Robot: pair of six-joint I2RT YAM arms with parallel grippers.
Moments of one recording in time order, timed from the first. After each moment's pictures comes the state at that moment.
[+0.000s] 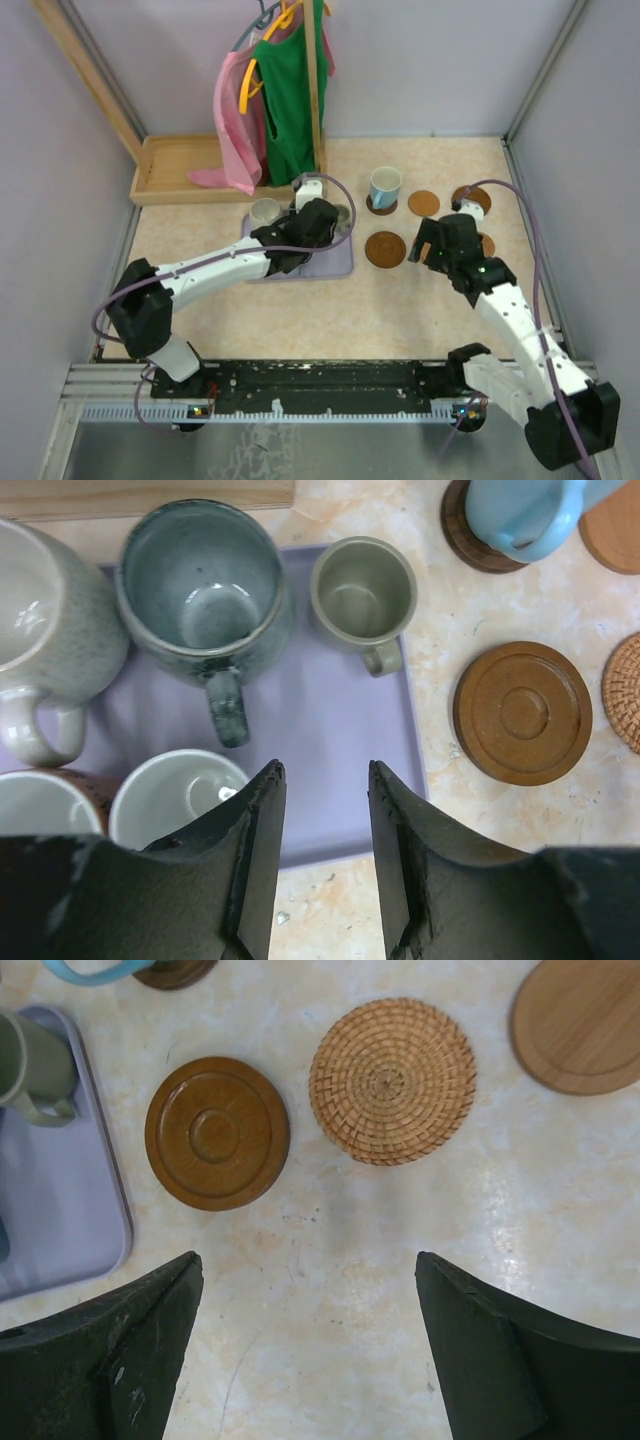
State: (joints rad) left arm -0.92 1.63 1.21 -0.28 -0.58 -0.62; right arm 0.30 0.85 0.73 -0.61 0.27 0.52
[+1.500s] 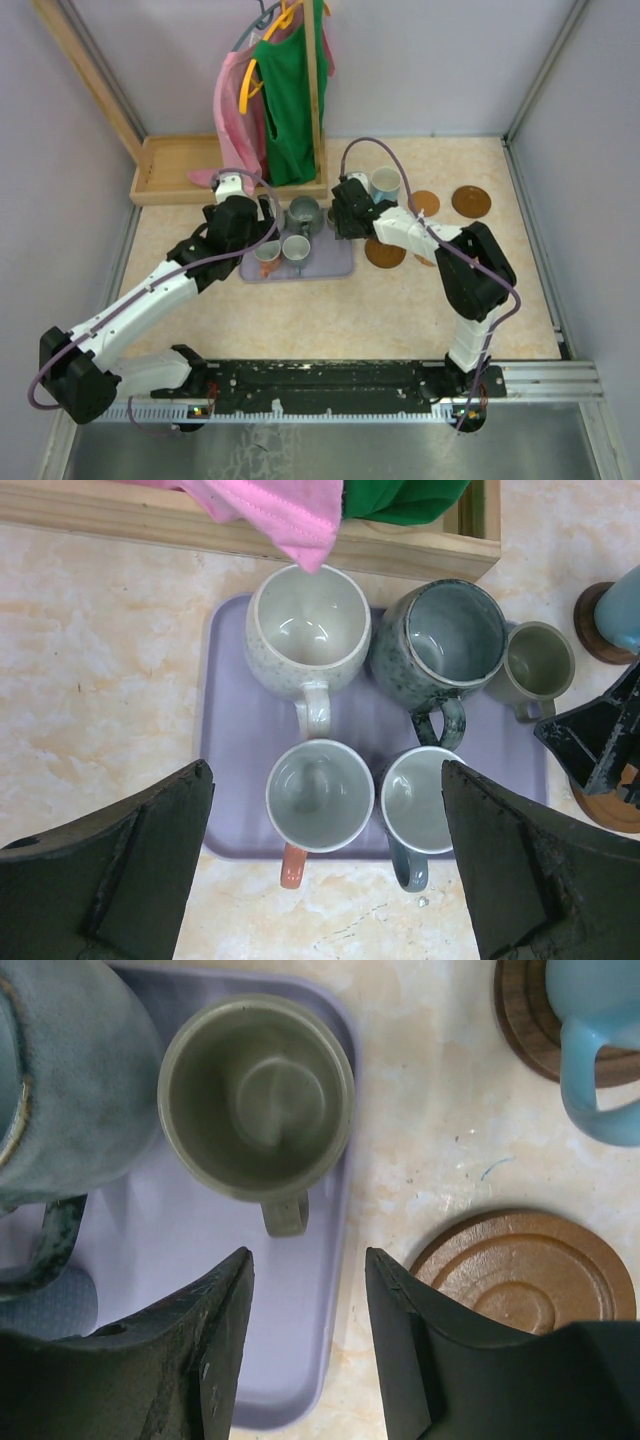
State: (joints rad) left arm -0.66 1.15 0.95 -0.38 -0.56 -0.54; right arm 0.65 1.81 1.25 -0.34 0.25 0.42
